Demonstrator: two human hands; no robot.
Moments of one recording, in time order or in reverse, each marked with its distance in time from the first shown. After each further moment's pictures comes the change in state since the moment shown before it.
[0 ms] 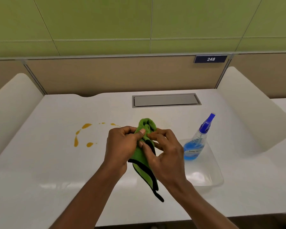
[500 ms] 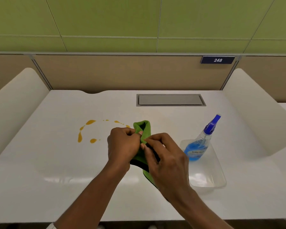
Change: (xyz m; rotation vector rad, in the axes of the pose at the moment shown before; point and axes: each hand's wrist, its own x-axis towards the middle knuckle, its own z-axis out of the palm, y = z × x) left_hand 0.002 -0.012 -0.005 0.201 0.147 0.006; right_hand -0.017 -0.022 -0.006 -0.275 0.032 -0.274
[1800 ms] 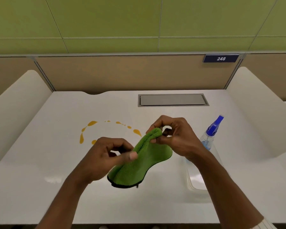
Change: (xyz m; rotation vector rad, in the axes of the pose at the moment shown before) left_hand 0.006 -0.023 -0.075 0.072 -0.578 0.475; right_hand 0.086 0.057 -0.016 0.701 -0.572 0.244
